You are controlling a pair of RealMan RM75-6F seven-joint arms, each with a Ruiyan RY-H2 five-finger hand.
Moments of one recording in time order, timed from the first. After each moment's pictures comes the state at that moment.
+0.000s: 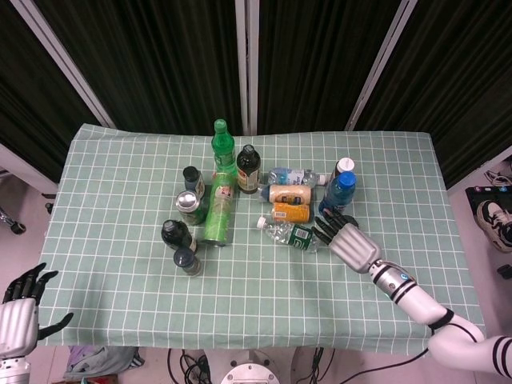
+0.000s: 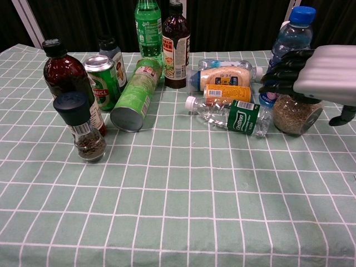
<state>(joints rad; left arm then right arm) 0.10 -1.29 0.01 -1.56 1.52 1.63 0.06 0.62 -1.21 0.12 -1.66 -1.44 0.78 -0.92</state>
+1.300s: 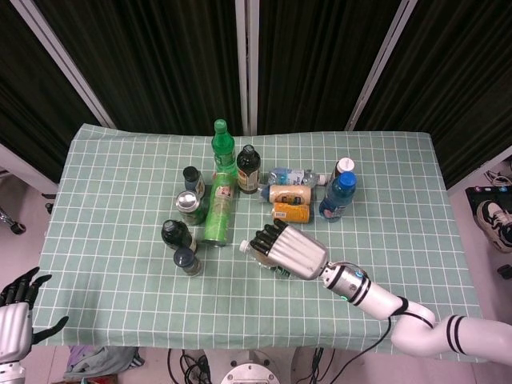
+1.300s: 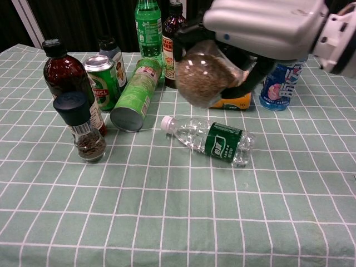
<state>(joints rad) 0.12 -1.29 0.01 -1.55 1.51 1.64 0.03 0.80 -1.37 0.14 -1.66 -1.74 1.04 -0.45</state>
